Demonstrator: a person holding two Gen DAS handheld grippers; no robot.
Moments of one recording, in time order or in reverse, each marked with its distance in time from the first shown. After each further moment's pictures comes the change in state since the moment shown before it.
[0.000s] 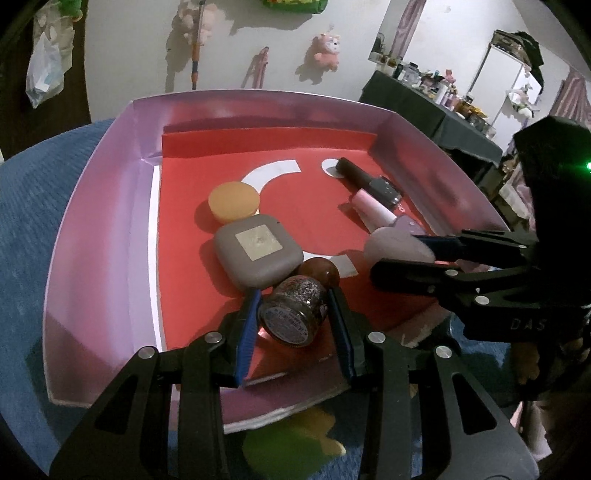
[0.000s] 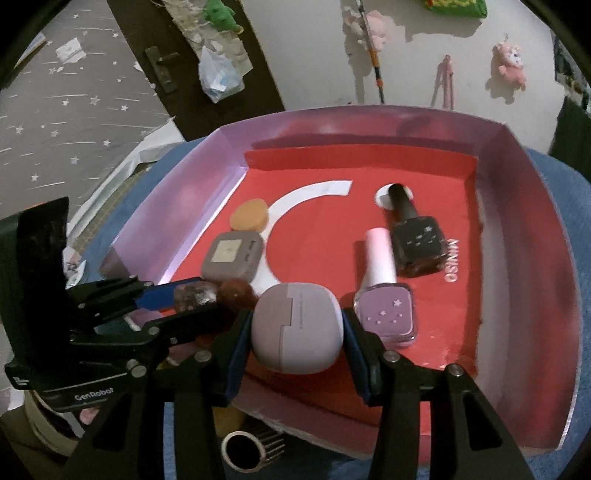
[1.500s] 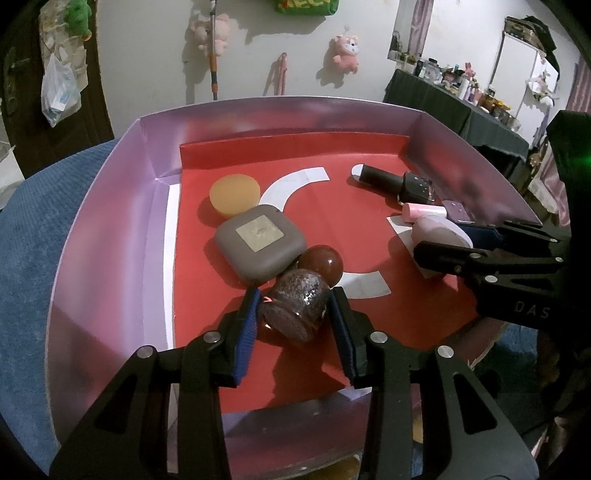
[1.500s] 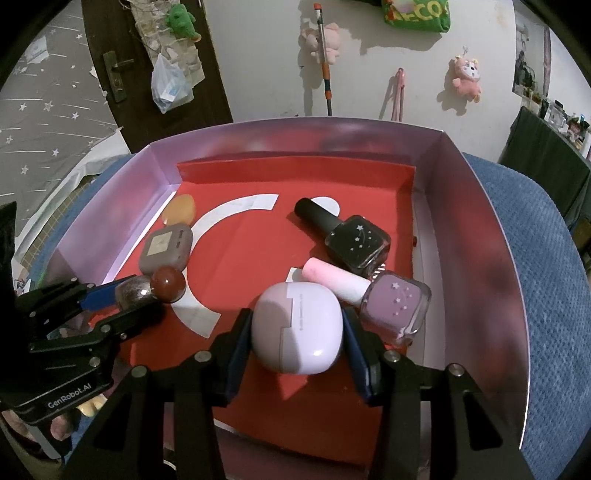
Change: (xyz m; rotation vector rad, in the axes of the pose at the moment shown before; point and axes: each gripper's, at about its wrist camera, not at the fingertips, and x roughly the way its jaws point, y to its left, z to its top) left arm 0.016 -0.005 0.009 0.035 -0.027 0.142; right arm 0.002 -0.028 0.005 0.036 -0.043 -0.207
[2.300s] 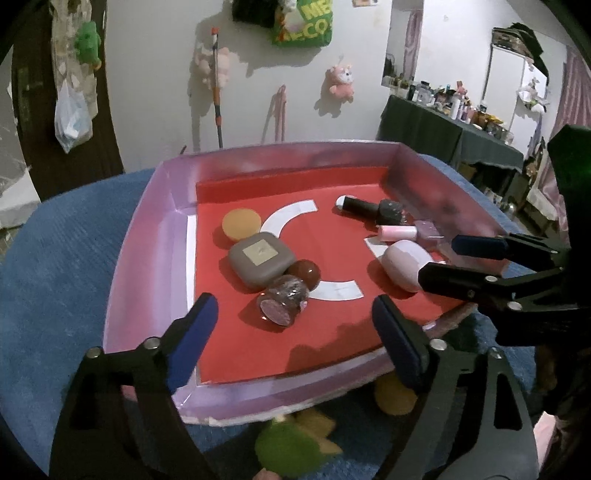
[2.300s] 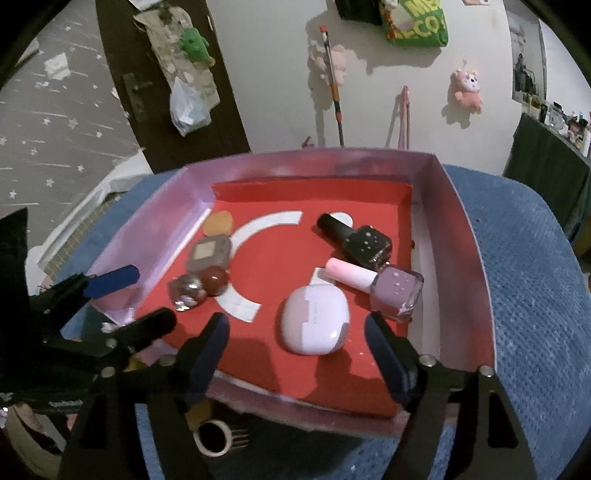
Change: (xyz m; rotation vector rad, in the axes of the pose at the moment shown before) left arm -0.054 -0.012 -0.010 0.031 -0.136 0.022; right arm -0.048 0.011 -0.016 0.014 -0.101 0.072
